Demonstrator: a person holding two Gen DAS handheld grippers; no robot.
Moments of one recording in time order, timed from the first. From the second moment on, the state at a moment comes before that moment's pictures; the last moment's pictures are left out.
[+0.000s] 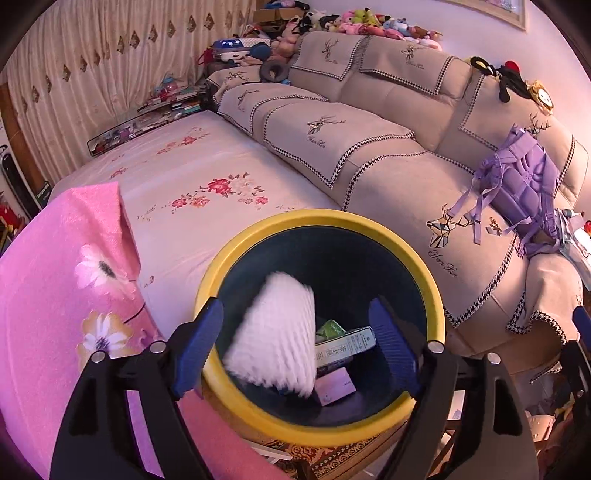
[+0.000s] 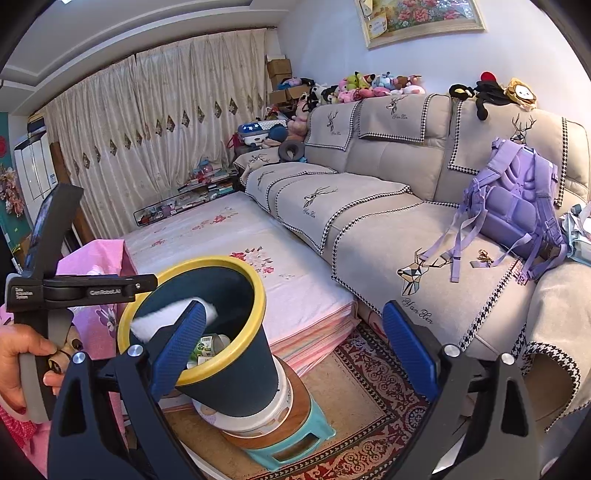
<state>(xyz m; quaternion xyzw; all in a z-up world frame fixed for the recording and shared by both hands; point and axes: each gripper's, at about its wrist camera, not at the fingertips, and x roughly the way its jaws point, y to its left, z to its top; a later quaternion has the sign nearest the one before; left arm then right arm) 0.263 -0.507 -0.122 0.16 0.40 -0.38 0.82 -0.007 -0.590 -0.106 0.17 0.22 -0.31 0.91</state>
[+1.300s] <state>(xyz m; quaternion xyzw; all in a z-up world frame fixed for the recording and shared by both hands) 0.183 0.091 -0.082 -0.04 0.20 0.07 0.98 0.147 -0.335 -0.050 0.07 0.24 -0.02 0.97</state>
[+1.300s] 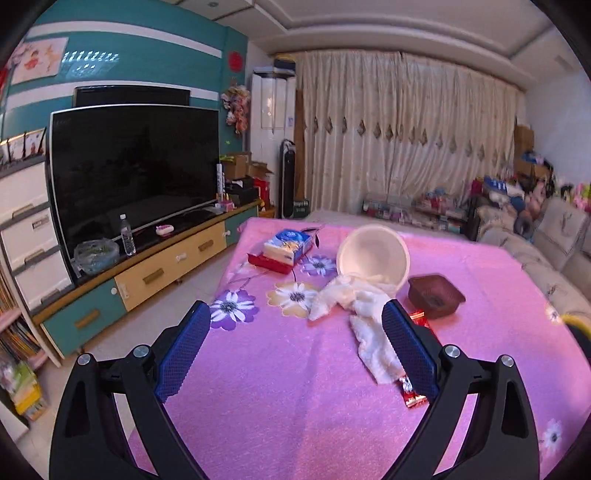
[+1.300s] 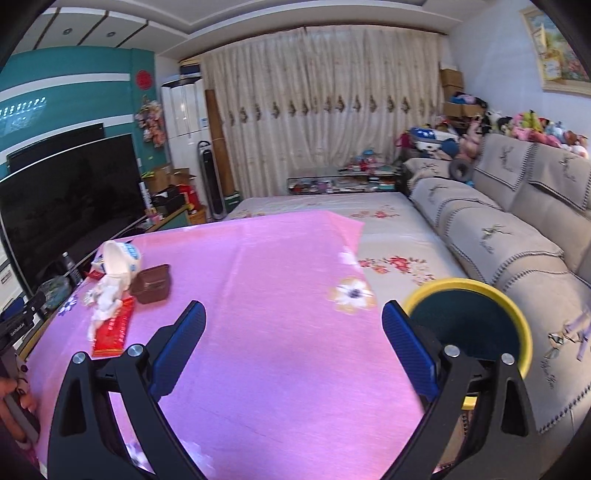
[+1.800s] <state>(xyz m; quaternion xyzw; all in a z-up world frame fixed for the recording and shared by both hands) 0.167 0.083 -0.081 -0.07 0.17 0.07 0.98 0.216 -0.163 -0.093 -0.04 0.39 0.21 0.90</state>
